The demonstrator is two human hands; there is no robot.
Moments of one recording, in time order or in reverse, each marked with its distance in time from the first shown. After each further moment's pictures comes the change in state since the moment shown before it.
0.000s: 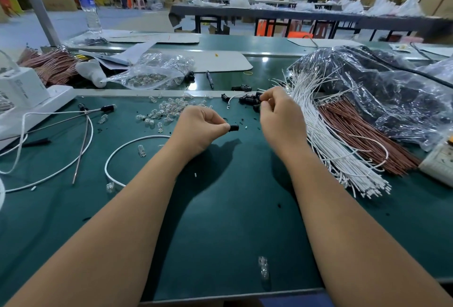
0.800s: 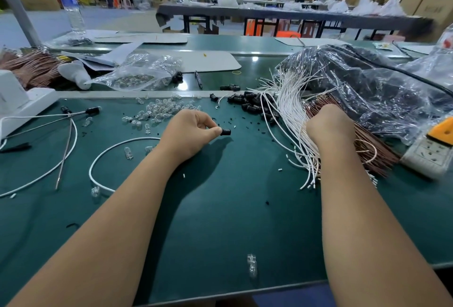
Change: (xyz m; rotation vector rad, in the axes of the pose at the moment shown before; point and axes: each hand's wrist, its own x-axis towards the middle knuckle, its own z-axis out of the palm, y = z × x) left_hand 0.001 -0.008 0.002 0.179 -0.085 0.039; right_hand 0.017 0.056 -0.064 -0.560 -0.061 0.541
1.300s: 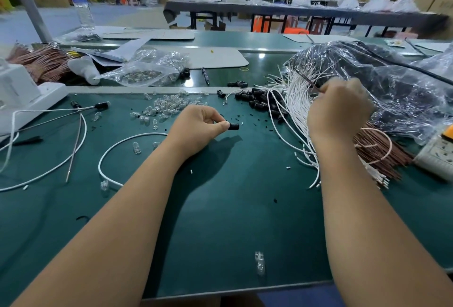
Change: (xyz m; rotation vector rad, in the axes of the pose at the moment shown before) left_hand -0.002 0.001 -0.001 -0.097 -0.018 -0.035; right_hand -0.015 -0.021 -0.002 0.066 0.531 -0.223
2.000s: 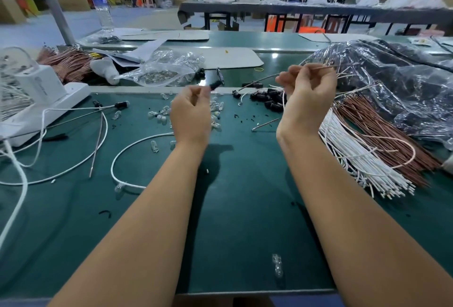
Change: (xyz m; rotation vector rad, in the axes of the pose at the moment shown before) left_hand 0.010 0.001 0.000 -0.309 0.623 -0.044; right_hand -0.034 -0.084 -0.005 1.669 -0.046 0.411
